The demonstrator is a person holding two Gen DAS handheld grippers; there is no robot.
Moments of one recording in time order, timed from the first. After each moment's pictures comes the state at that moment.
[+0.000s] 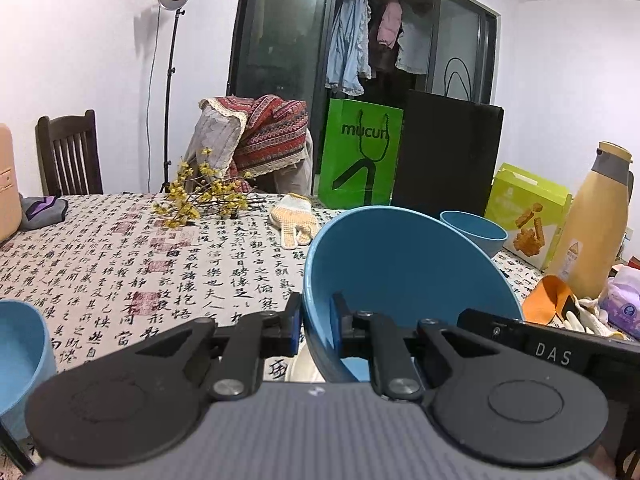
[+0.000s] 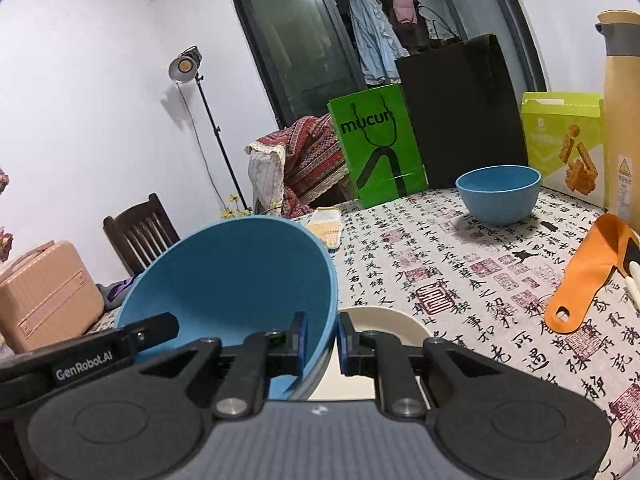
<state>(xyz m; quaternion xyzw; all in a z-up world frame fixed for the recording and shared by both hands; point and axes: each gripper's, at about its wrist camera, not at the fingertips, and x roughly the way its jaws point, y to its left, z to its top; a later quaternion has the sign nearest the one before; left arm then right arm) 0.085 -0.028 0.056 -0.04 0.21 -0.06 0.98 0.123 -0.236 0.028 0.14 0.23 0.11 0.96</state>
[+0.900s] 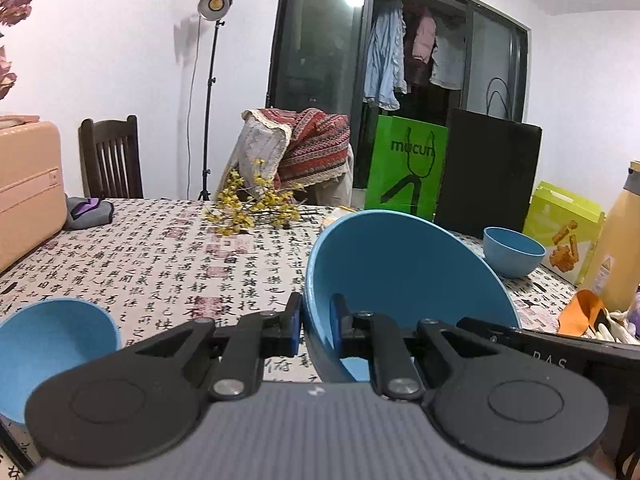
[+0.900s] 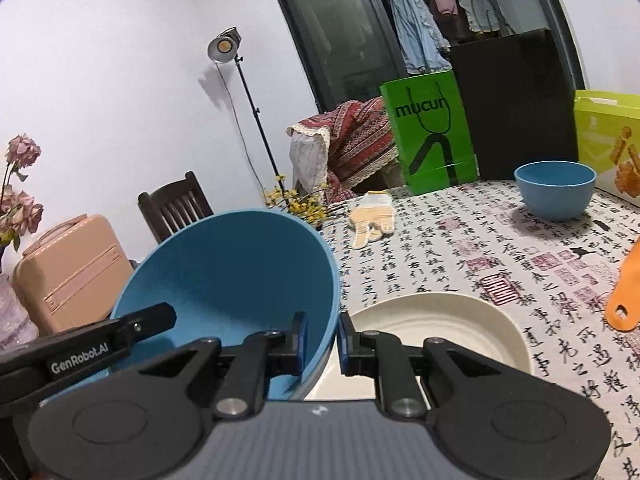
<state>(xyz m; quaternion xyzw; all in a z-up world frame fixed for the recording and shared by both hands) 0.069 0.018 0.058 -0.05 0.19 0.00 0.98 0.128 -0.185 0.029 0.12 0.24 0.17 0.95</state>
